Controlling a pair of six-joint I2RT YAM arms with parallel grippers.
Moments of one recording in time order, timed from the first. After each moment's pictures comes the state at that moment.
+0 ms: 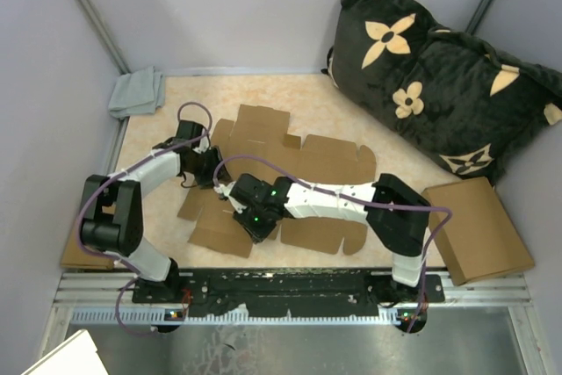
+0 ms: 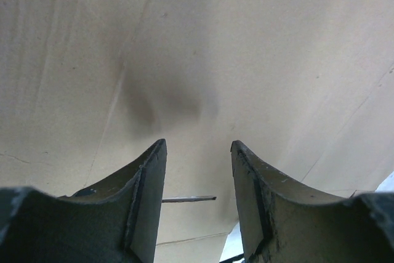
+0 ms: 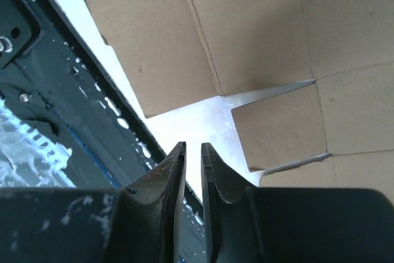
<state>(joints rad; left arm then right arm) -0.21 1.58 0.93 -0.44 0.25 -0.53 1.17 1.82 1.31 -0.60 -0.17 0.27</state>
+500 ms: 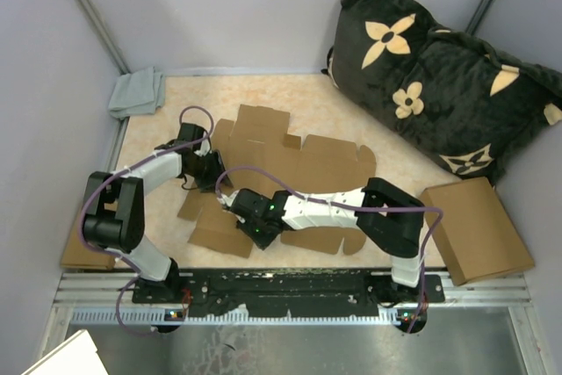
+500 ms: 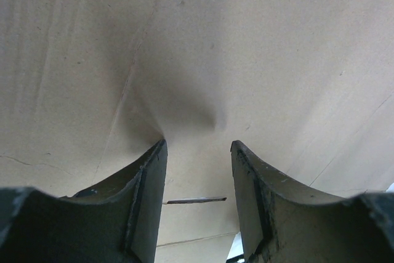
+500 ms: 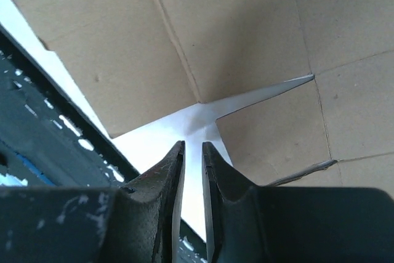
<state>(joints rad) -0.21 1.62 0.91 -0.45 0.24 -0.50 1.23 1.85 1.22 -0.49 -0.02 0.31</state>
